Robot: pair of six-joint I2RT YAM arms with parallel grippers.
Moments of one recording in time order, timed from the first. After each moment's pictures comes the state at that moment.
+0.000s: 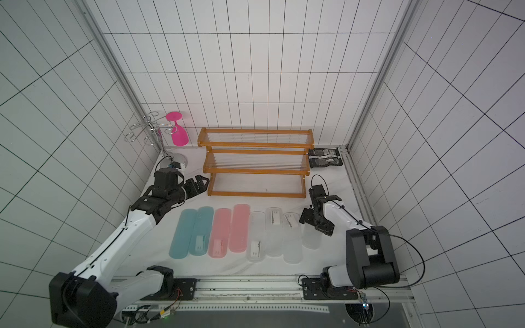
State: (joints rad) left arm -0.20 1.13 0.90 -0.43 0.16 -0.60; right arm 0.24 1.40 0.76 -0.81 0.06 0.57
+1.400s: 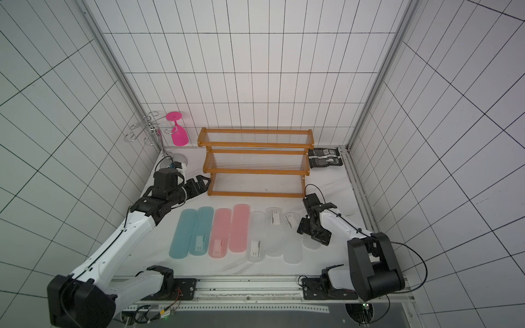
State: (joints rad) left arm -0.21 1.11 0.90 -0.42 0.18 -0.61; right arm 0.36 1.35 0.65 -0.82 0.06 0.69
